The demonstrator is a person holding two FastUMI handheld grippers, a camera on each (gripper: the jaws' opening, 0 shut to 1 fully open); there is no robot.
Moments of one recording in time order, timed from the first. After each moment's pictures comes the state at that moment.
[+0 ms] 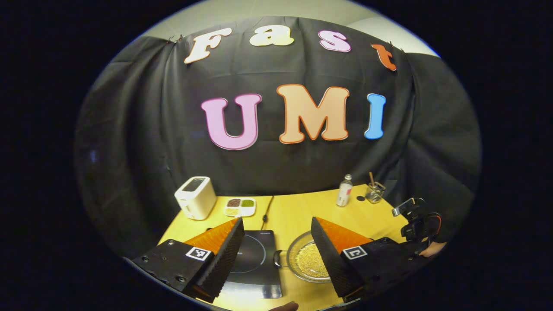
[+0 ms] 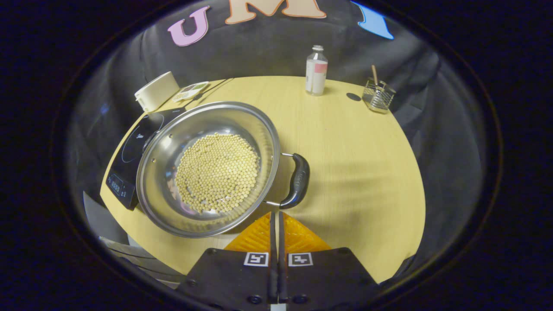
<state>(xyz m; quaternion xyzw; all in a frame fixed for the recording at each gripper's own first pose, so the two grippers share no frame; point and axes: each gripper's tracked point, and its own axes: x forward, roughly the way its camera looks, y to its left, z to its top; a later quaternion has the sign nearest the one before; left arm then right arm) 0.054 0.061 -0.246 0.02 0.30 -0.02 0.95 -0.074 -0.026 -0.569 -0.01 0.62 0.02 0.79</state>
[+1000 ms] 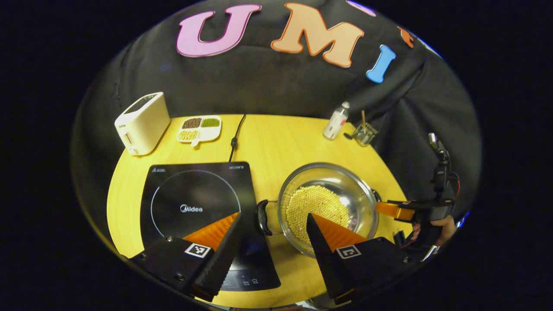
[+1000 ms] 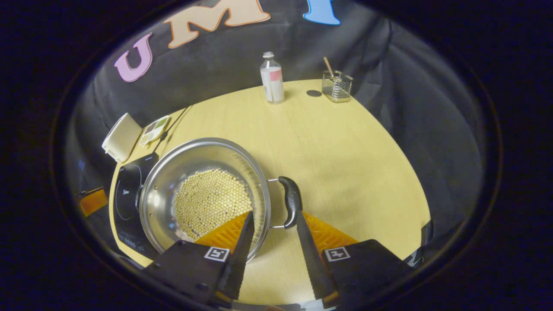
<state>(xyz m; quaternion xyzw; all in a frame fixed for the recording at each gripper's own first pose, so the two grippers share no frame) 0.025 0.083 -0.436 -0.05 0.54 -0.08 0.84 -0.036 -0.021 -0.566 0.08 0.61 -0.11 0.78</state>
